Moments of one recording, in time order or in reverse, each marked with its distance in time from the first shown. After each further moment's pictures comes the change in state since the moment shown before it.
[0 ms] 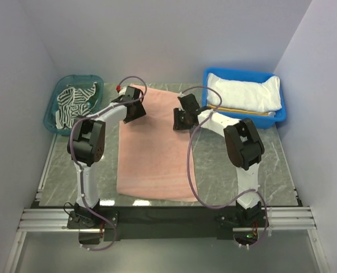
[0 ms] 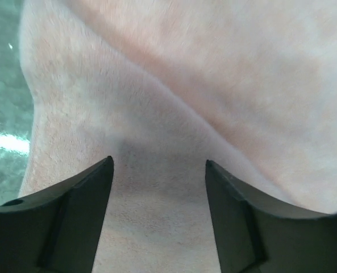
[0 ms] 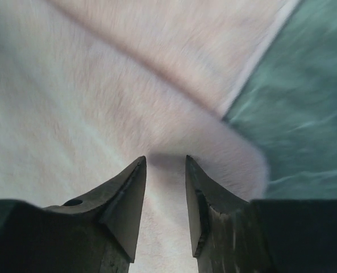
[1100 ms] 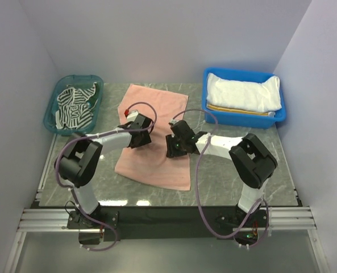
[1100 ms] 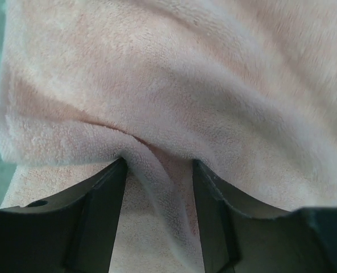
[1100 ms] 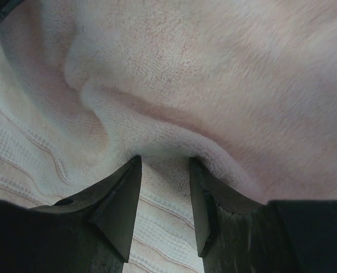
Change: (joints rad) left arm -0.216 -0.335 -0.527 0.119 -0.090 -0.110; right arm 0.223 -0.280 -0.438 0.132 0.045 0.082
